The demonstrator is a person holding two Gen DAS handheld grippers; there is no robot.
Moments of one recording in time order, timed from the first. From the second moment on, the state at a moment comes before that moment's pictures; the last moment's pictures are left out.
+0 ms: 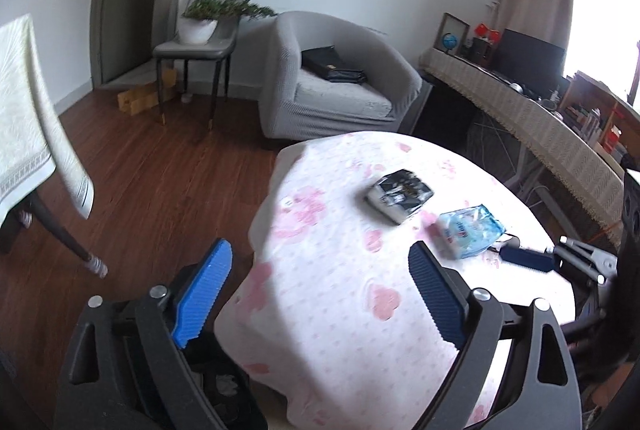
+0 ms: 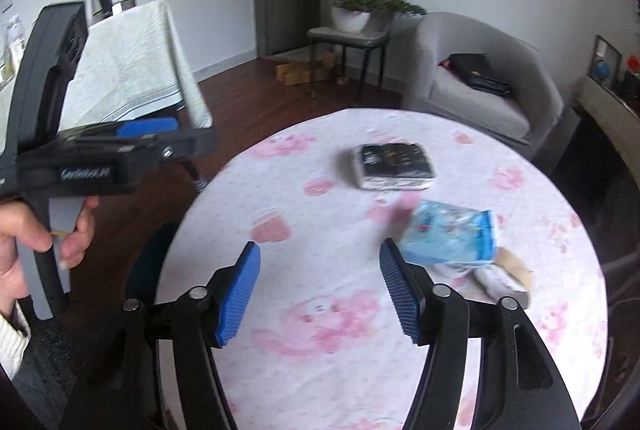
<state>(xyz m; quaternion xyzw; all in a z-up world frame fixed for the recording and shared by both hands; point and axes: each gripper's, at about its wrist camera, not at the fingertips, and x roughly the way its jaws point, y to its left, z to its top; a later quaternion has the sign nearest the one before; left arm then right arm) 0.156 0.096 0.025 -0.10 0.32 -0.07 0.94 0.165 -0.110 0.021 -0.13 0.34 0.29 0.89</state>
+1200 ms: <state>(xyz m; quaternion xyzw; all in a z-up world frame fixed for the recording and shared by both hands) 0.252 0.013 0.001 0.09 0.36 -0.23 0.90 0.242 -0.152 -0.010 -0.12 0.36 0.18 0.91</state>
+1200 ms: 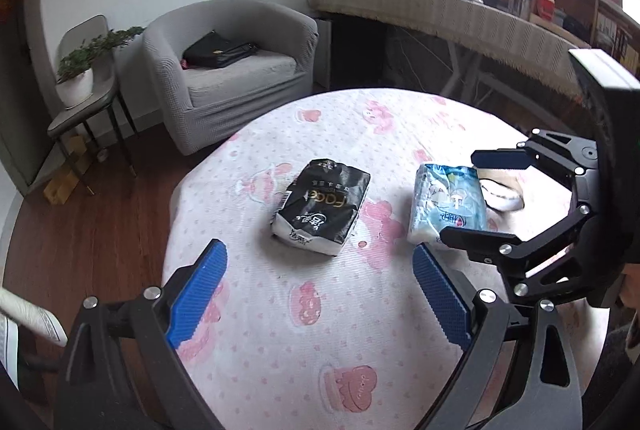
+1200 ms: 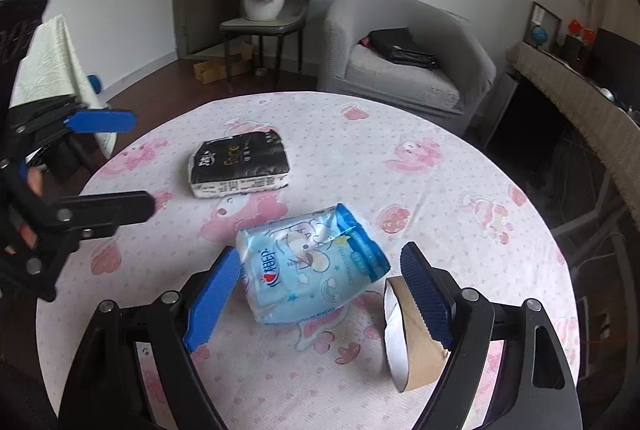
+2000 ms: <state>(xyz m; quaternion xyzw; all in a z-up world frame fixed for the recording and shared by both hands) 0.310 -0.007 -0.026 0.15 0.41 -0.27 0.86 0.264 -0.165 -0.007 -0.05 0.38 0.21 0.90</state>
